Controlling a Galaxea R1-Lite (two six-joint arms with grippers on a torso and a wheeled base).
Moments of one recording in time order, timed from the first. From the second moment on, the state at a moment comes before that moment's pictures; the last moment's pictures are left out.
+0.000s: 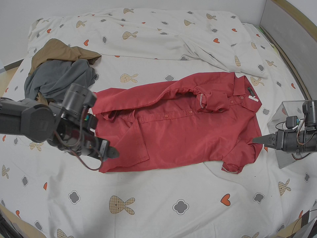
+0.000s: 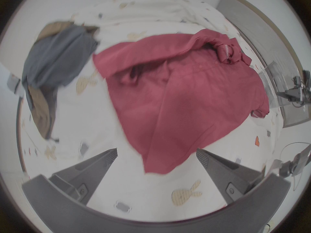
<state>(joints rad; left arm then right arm) -0.42 1.79 -1.17 0.31 0.12 -0.08 -0.05 1.52 -0.72 -0.11 0.55 0.23</state>
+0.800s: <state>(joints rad) -0.57 2.22 -1.68 0.39 0.36 -0.08 -0.03 1.48 -0.71 -0.11 0.55 0.23</state>
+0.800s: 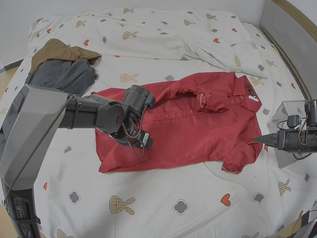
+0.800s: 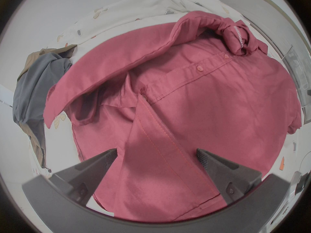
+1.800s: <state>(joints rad) -0.33 2.13 -1.66 0.39 0.39 0.03 0.00 1.48 -0.70 -0.11 0.55 0.23</state>
